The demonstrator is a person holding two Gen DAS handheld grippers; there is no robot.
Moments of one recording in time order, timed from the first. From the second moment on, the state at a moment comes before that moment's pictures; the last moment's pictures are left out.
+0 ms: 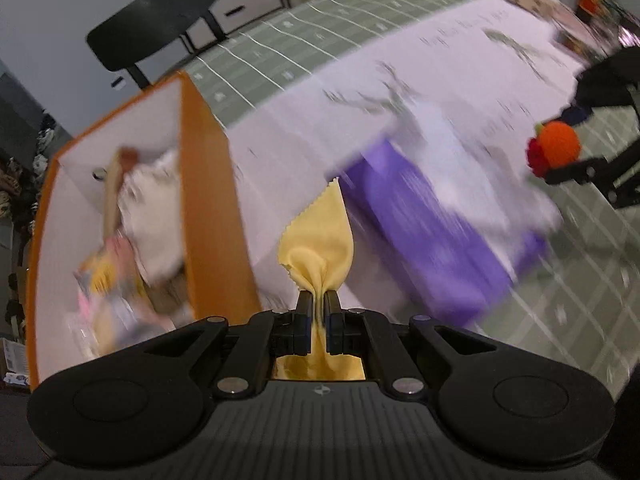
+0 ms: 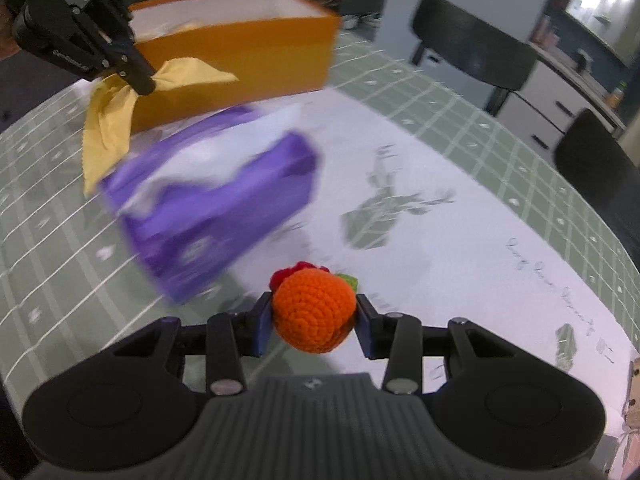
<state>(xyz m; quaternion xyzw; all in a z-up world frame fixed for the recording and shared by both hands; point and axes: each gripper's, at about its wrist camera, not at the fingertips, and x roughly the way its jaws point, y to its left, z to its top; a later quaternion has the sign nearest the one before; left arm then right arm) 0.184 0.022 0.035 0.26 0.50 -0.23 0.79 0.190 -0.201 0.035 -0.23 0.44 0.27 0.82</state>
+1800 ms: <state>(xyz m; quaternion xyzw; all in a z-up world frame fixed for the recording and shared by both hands) 0.333 0.191 0.107 0.09 0.45 -0.16 0.87 0.376 0.076 0.114 -0.31 0.36 0.32 0.82</state>
